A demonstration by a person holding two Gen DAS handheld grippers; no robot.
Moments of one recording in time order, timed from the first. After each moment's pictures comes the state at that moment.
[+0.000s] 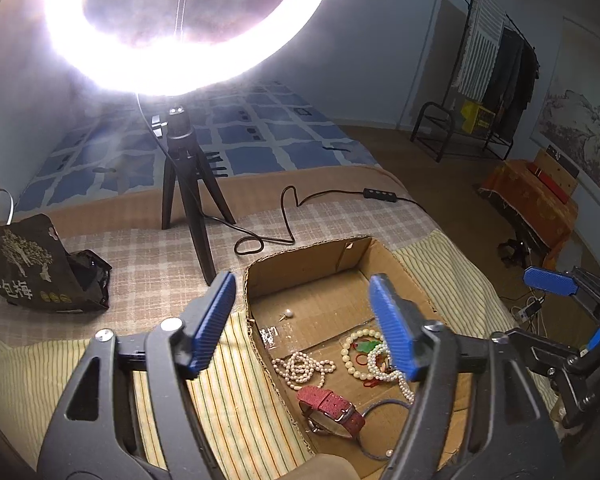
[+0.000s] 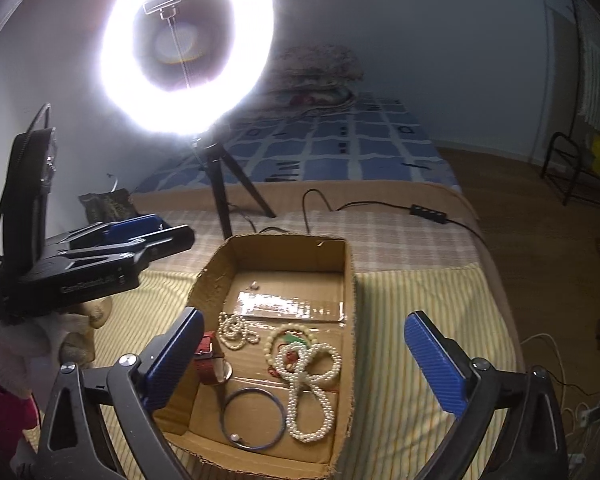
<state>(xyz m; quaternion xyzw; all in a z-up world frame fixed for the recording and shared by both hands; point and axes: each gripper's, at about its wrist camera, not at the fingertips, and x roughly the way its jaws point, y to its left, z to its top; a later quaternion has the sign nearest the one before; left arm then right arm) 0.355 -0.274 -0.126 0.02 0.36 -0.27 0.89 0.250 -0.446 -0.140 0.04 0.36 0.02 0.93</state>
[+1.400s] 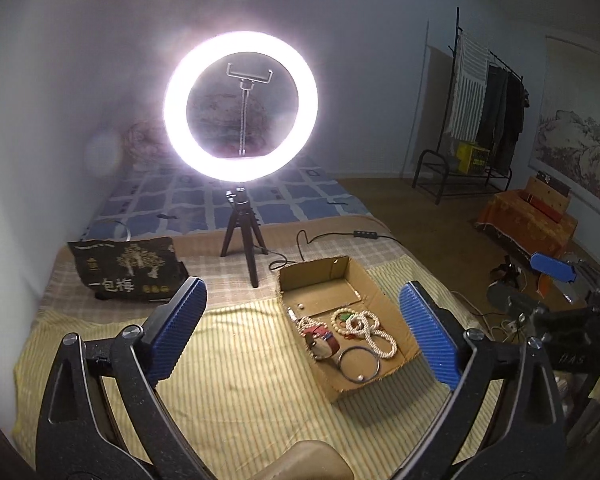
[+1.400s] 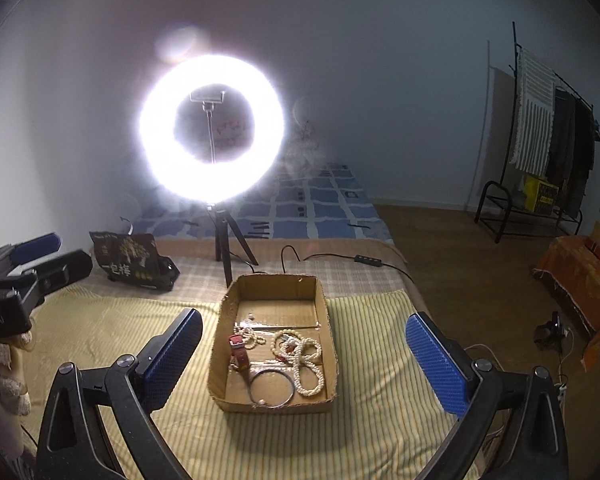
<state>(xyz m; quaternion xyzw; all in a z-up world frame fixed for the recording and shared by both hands) 0.180 -0.169 -0.005 0.02 0.26 -0.24 0.93 0.101 -0.378 -0.040 0.01 0.26 -0.08 0.96</state>
